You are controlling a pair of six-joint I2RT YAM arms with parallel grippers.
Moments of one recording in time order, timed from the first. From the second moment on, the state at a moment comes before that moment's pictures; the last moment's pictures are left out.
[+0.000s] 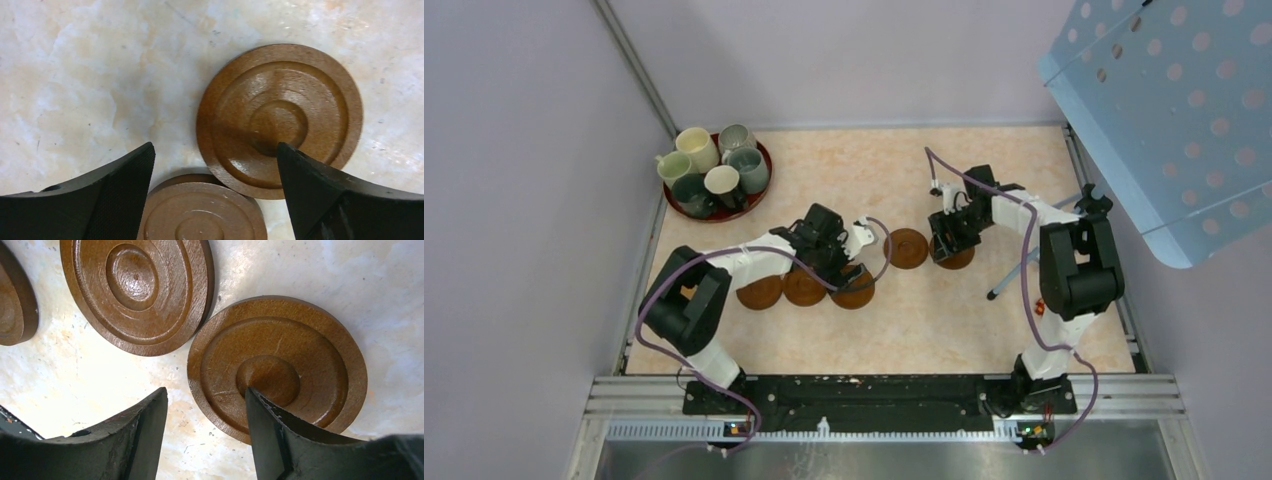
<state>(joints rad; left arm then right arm) -0.60 1.64 0.93 -0.29 0.25 0.45 0.23 1.80 1.16 -0.62 -0.42 -0.22</state>
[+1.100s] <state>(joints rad) -0.45 1.89 1.19 -0.15 0.17 0.34 0.22 1.81 1.20 -0.61 -0.18 -0.27</state>
